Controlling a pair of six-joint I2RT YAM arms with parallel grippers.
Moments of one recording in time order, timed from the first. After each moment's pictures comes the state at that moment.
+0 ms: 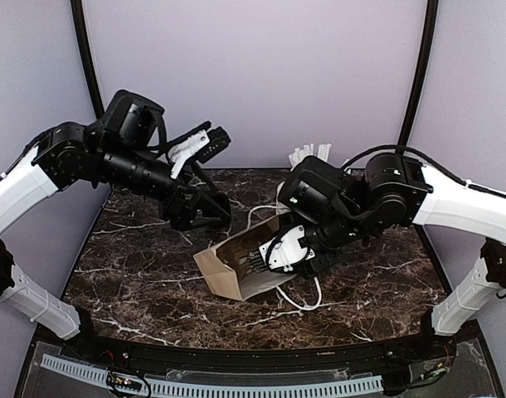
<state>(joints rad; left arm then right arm) -0.97 1.38 1.66 -0.97 0.25 0.12 1.30 1.53 1.62 -1.16 0.30 -0.85</state>
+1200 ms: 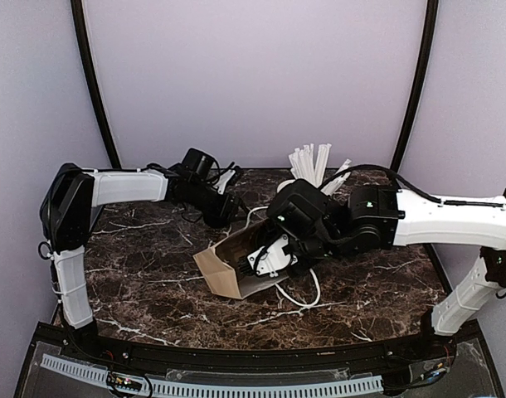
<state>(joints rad) -0.58 1.97 1.45 -0.30 0.47 -0.11 1.28 1.53 1.39 -0.79 0.47 -1.05</state>
